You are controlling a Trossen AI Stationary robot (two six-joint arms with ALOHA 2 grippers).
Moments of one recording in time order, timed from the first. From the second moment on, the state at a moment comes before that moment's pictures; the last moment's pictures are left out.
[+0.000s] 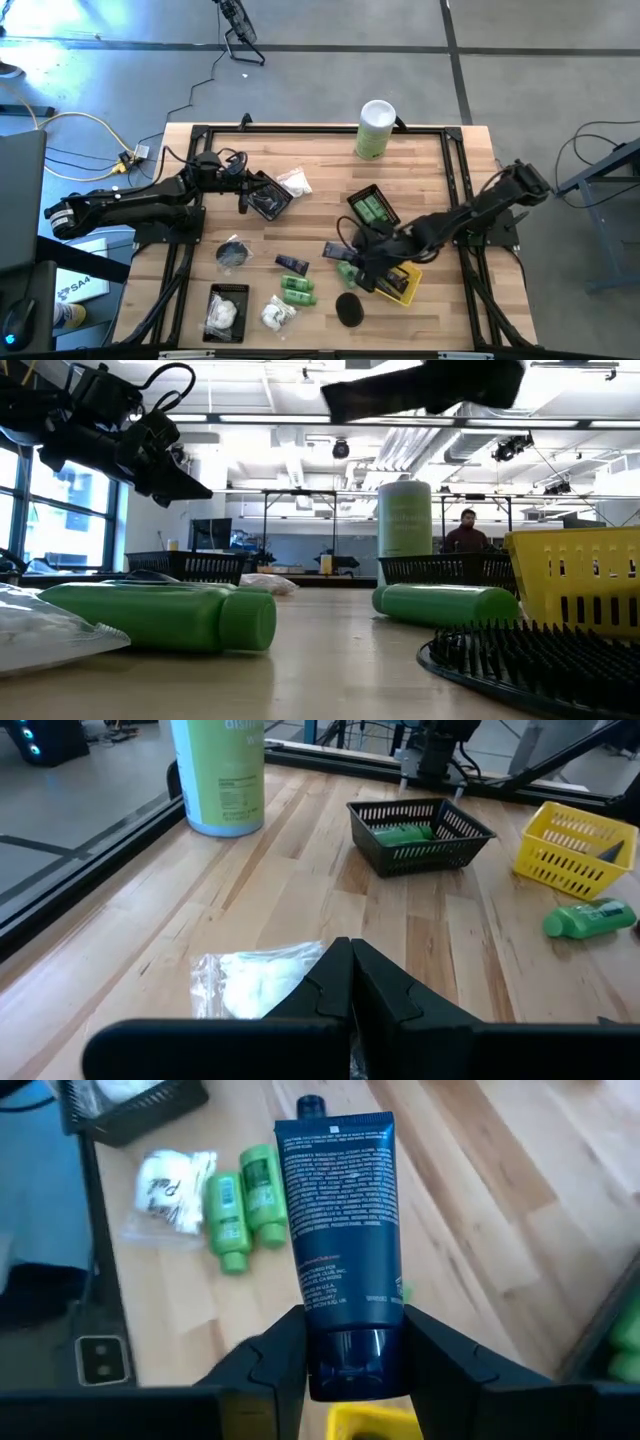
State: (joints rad) left arm 0.53 0.75 0.22 0.28 0.33 0.02; right arm 0.46 1.57 1.27 -0.65 0.28 0.84
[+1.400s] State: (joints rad) left arm 0.53 0.75 0.22 0.28 0.33 0.02; right arm 0.84 1.59 1.27 -0.91 0.59 1.53
